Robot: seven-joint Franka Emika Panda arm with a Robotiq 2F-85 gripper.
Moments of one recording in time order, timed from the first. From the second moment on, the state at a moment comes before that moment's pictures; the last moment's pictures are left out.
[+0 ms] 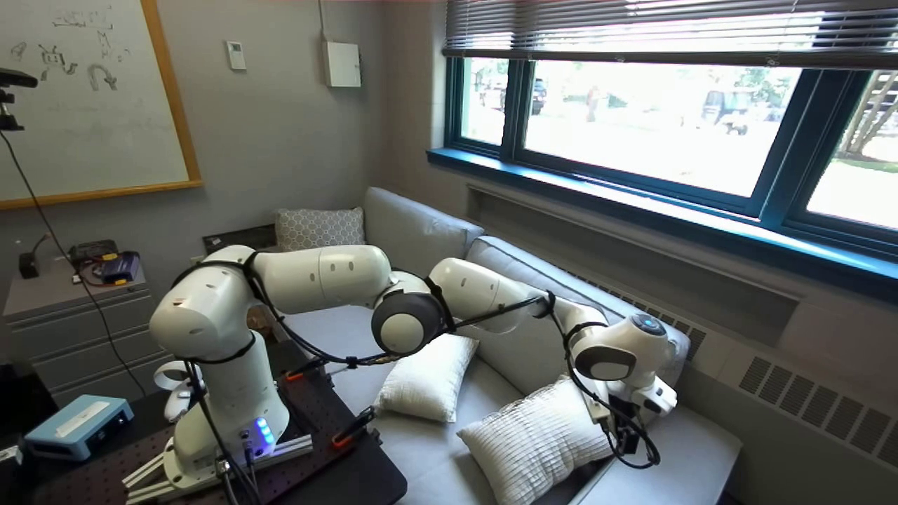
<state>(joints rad) -0.62 1.40 -0.23 -0.61 0.28 2.06 -0.04</state>
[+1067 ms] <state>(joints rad) -0.20 1.30 -0.12 -0.84 0.33 2.31 -0.04</state>
